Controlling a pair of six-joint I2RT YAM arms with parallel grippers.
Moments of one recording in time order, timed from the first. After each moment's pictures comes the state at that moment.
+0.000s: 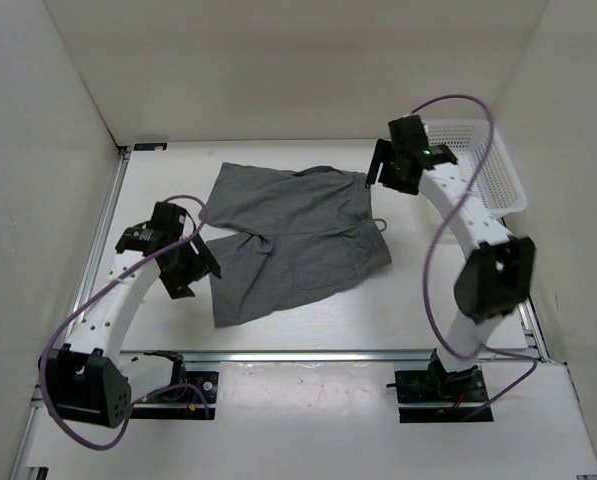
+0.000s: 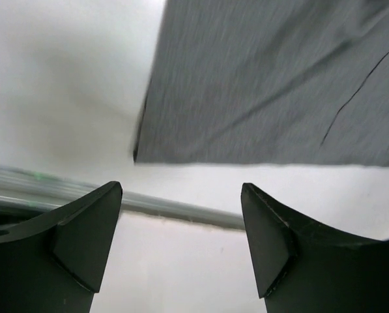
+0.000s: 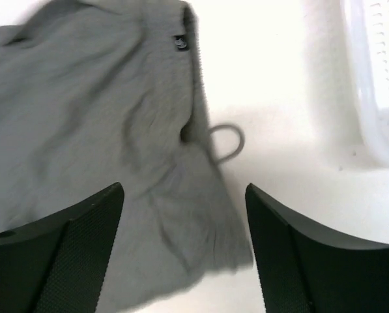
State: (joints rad) left arm -0.14 1.19 1.03 -1.06 0.06 -0.69; right arm 0.31 1.86 1.72 -0.79 0.19 0.45
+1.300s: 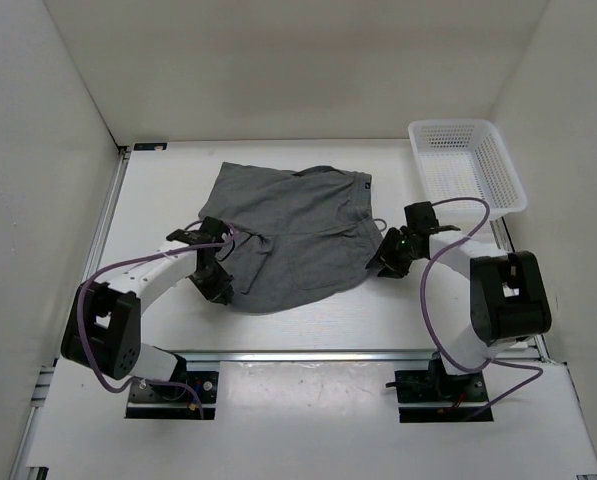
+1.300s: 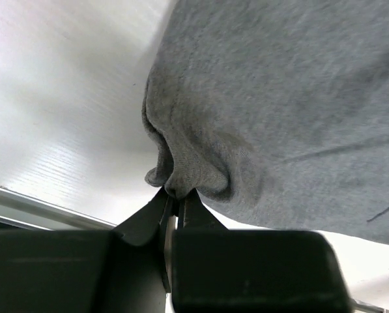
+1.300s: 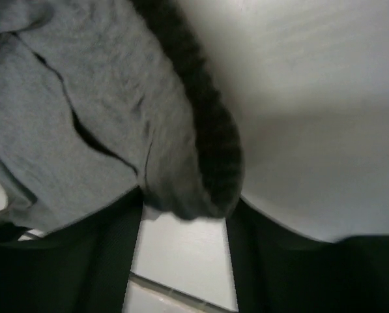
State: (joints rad) left arm -0.37 1.42 0.84 -0.88 -0.04 -1.06; right arm 0.19 1.55 0.83 -0.41 -0.32 0.68
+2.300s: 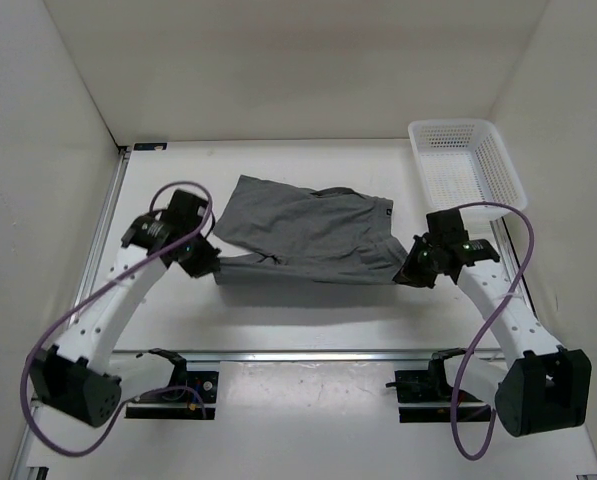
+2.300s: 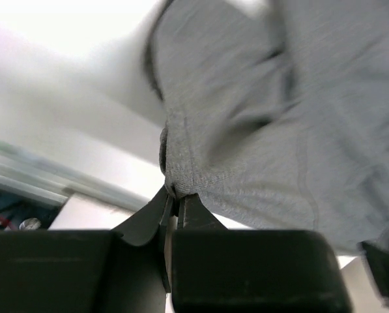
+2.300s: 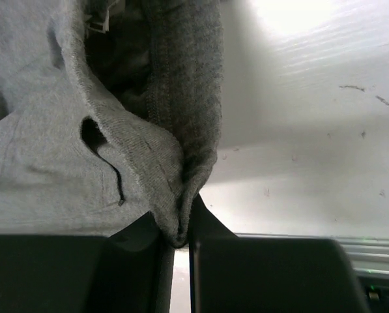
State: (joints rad) left arm -0.37 1.11 1.10 -1.15 -0.11 -1.07; right arm 0.20 1.10 0.81 -0.80 -0.18 0.63
